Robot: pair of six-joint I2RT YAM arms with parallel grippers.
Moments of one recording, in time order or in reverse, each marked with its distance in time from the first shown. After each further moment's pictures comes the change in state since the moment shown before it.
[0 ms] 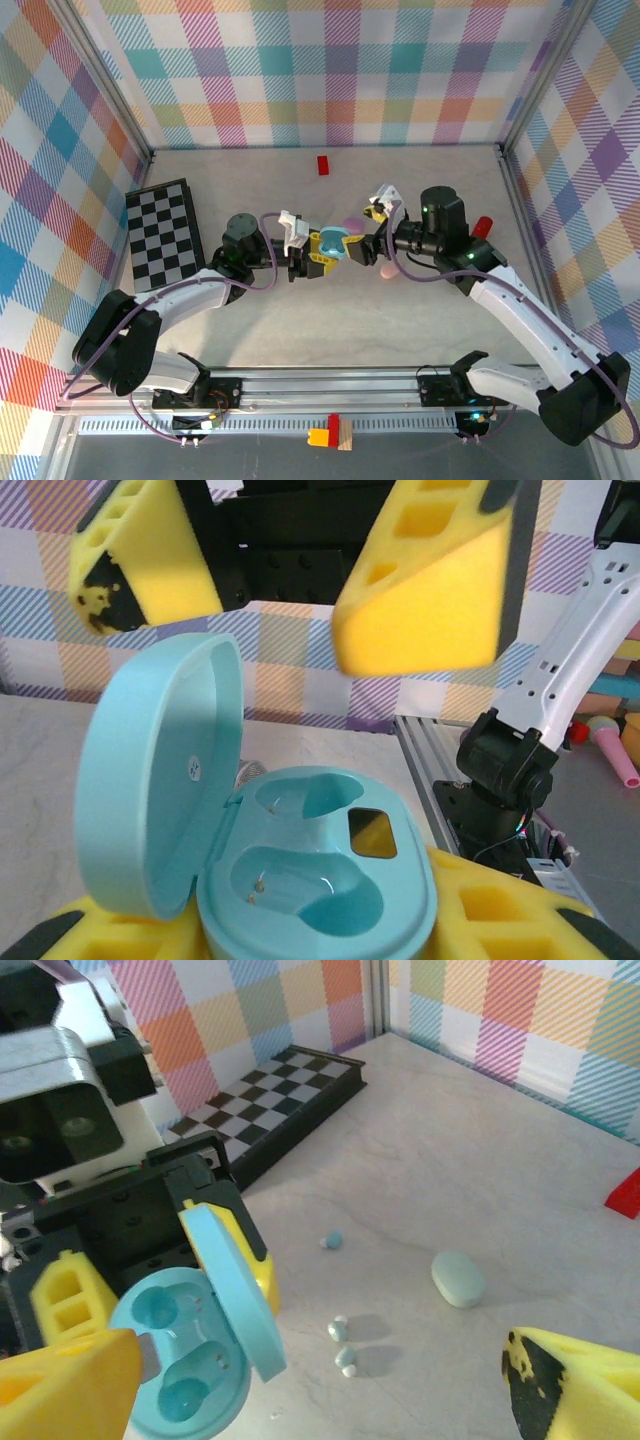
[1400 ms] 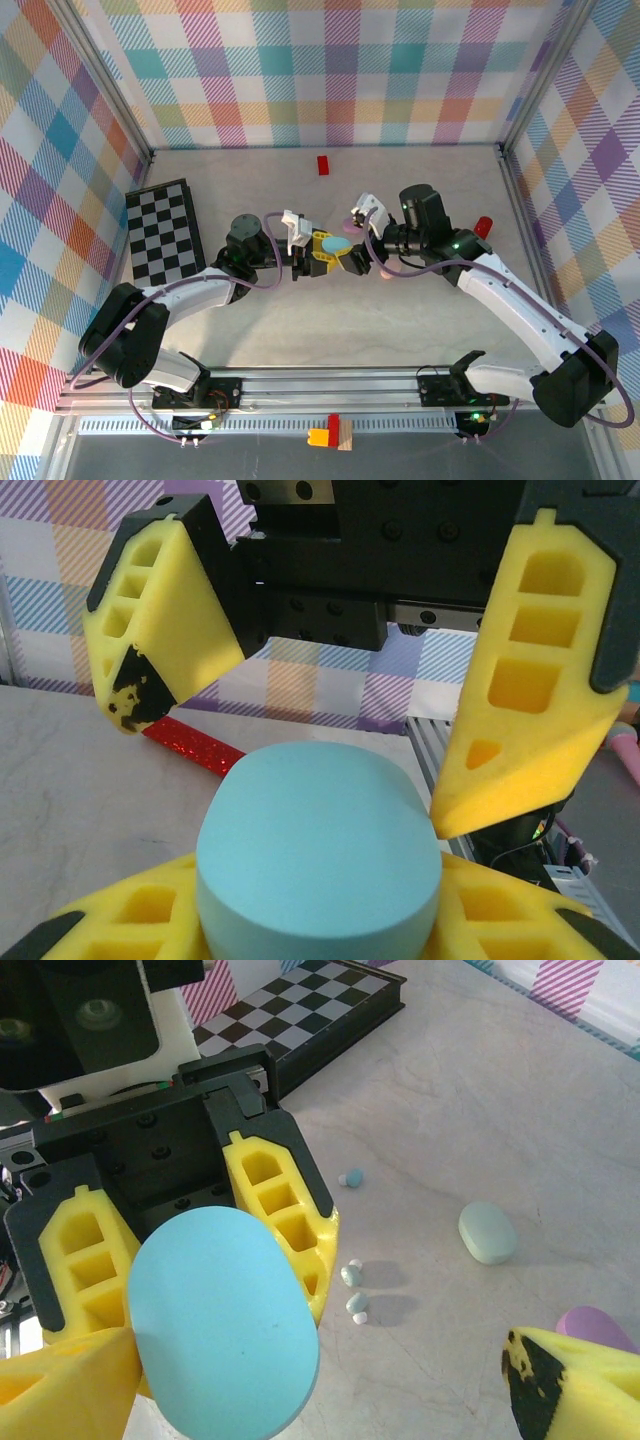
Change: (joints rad) left arm -0.011 0.048 0.002 0.054 -0.026 -0.021; right arm 0.074 0.110 0.085 -0.167 0.042 -0.157
